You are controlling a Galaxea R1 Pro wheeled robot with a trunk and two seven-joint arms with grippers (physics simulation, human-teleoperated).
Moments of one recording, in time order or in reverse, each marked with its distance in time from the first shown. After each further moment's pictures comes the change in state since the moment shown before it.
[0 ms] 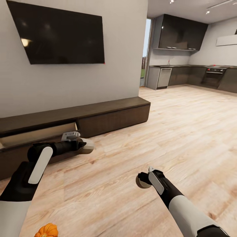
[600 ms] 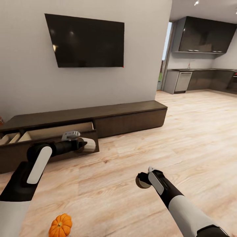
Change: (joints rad) left arm 0.000 0.002 0.004 -0.005 0.045 0.000 -0.001; right arm 0.000 0.002 0.001 0.000 0.000 0.000 -0.002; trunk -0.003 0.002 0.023
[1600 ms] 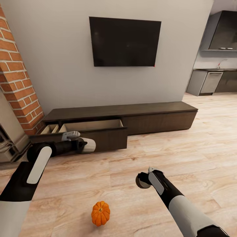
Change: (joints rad) left arm 0.000 0.000 0.002 0.005 0.010 0.001 -0.001; right arm 0.001 -0.001 -0.001 0.000 0.000 0.000 0.003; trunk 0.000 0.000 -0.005
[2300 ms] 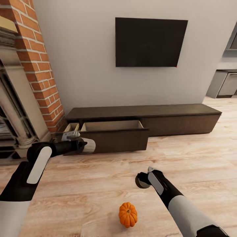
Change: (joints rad) left arm 0.000 0.000 0.000 0.002 -0.001 0.000 0.000; right arm 0.000 0.004 0.001 -0.001 0.000 0.000 -0.001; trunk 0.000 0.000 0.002
